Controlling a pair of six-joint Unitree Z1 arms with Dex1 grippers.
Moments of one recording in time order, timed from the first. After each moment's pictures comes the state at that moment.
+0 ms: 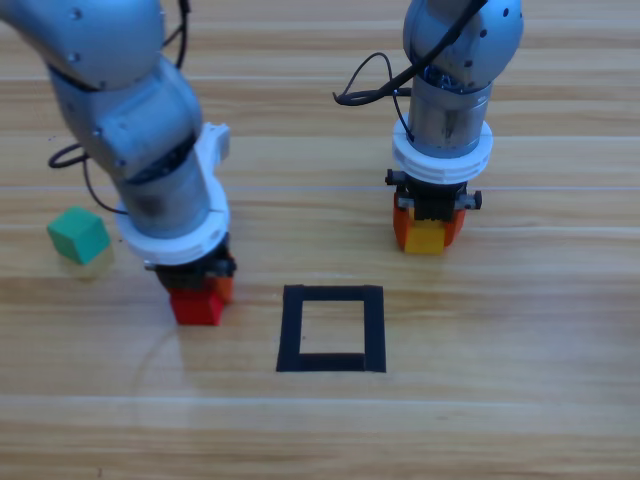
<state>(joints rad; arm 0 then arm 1) -0.66 2.07 -1.32 0.67 0.11 -0.64 0.72 2.57 -2.31 1.28 0.00 0.73</state>
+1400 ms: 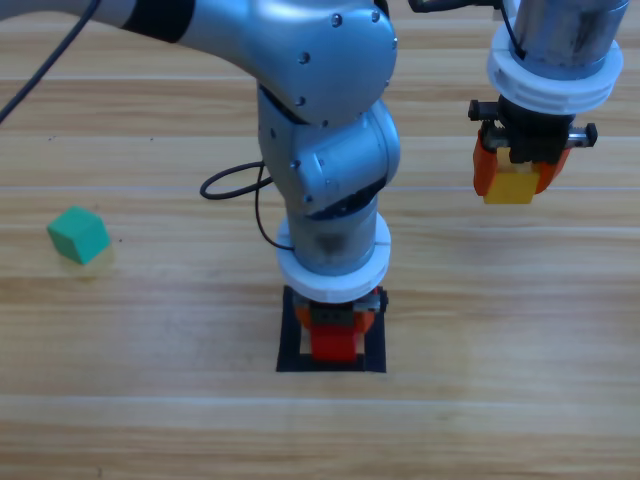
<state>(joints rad) -0.93 2.28 -1.73 0.91 0.13 -0.92 0.72 2.20 -2.03 1.30 -0.06 0.68</state>
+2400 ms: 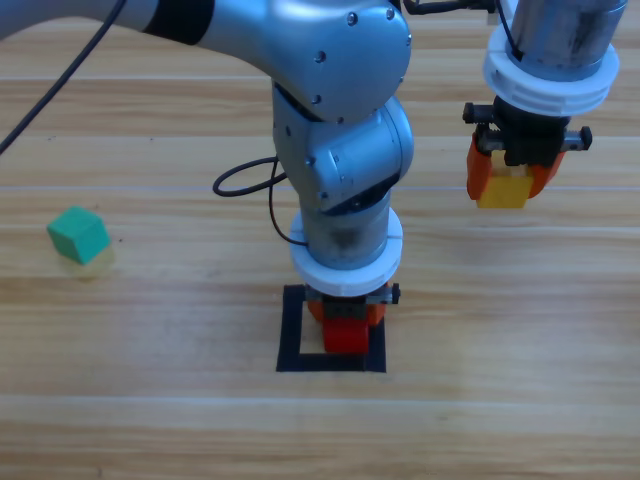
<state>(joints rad) -0.93 2.31 -1.79 0.92 0.13 -0.94 0.72 2.20 -2.03 1.30 -0.03 0.67</state>
